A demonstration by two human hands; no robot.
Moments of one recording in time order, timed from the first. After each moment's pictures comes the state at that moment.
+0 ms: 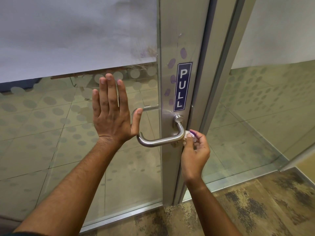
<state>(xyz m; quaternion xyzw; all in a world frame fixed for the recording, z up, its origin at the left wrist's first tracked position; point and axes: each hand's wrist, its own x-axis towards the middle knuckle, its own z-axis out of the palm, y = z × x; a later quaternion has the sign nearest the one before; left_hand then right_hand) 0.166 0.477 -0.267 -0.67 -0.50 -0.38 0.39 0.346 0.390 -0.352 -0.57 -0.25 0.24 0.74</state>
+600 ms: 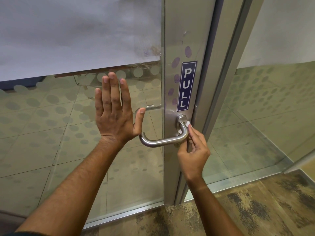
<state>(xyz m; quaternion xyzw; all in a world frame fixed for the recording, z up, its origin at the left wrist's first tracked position) 0.166 0.479 -0.268 -0.67 -0.50 -0.38 0.40 0.348 0.396 -0.363 -0.58 -0.43 0.12 0.69</state>
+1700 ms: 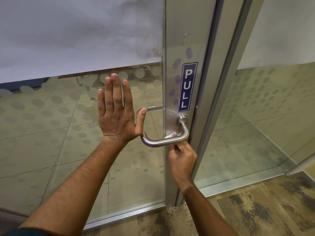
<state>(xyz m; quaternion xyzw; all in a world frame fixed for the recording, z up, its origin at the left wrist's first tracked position) 0.165 0.482 -0.270 -0.67 -0.49 -0.39 0.39 0.321 0.397 -0.375 -0.63 -0.45 0.11 0.62</state>
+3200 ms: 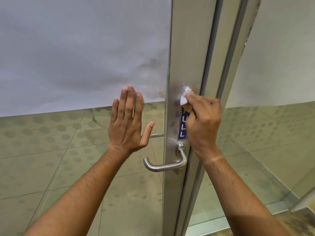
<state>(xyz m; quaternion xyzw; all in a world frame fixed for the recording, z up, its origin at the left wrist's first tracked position) 0.168 0.481 -0.213 -0.70 -0.44 -0.39 0.40 0.370 0.432 -0.179 -0.48 -0.58 -0.29 0.59</state>
